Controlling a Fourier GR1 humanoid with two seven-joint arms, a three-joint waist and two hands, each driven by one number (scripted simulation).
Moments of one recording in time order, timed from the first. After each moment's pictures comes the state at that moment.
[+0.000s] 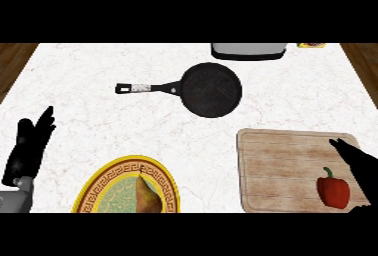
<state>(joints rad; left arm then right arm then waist) -0.09 0.45 0.00 -1.32 0.04 0.18 0.22 0.11 -0.73 0.22 -1.93 0.50 0.34 0.72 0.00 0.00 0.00</state>
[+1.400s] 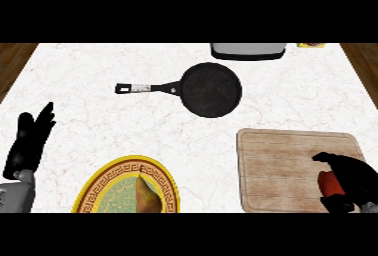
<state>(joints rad) -0.14 0.37 0.13 -1.27 -0.07 0.08 0.22 0.08 -0.49 0.14 -1.66 0.83 0.39 0.46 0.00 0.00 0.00</state>
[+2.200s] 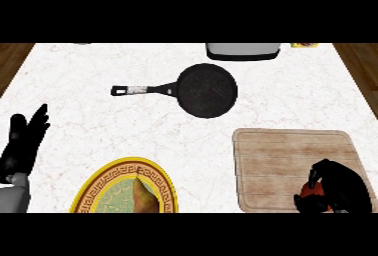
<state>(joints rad) -0.12 0.36 0.17 -1.33 -0.10 0.06 0.26 0.13 -0.26 0.12 -1.71 1.04 0.25 0.65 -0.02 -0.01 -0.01</state>
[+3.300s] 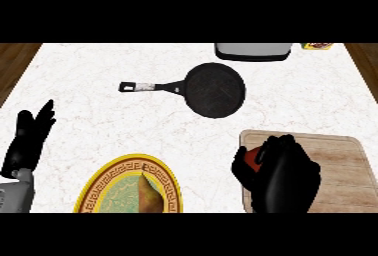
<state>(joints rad) -0.14 0.35 0.15 -1.32 -0.11 0.04 0.25 -0.13 -0.01 0.56 -1.87 1.70 0.00 1.23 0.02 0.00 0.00</state>
